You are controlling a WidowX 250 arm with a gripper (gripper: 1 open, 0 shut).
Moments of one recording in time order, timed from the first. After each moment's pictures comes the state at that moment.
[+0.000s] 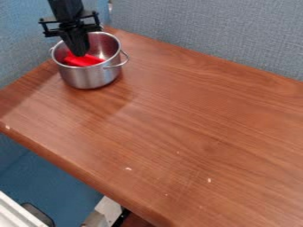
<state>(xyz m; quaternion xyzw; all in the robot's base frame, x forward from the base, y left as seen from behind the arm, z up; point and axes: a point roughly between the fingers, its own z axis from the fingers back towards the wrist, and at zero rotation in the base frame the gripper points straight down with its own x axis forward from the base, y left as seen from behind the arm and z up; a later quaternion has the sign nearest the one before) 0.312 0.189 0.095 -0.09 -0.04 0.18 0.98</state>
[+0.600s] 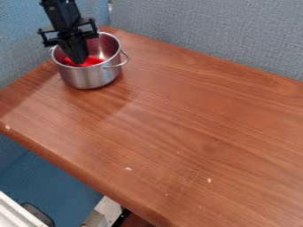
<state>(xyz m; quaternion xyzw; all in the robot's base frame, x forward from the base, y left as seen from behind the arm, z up) 0.307 0.186 0.077 -0.12 -0.04 0.19 0.97</state>
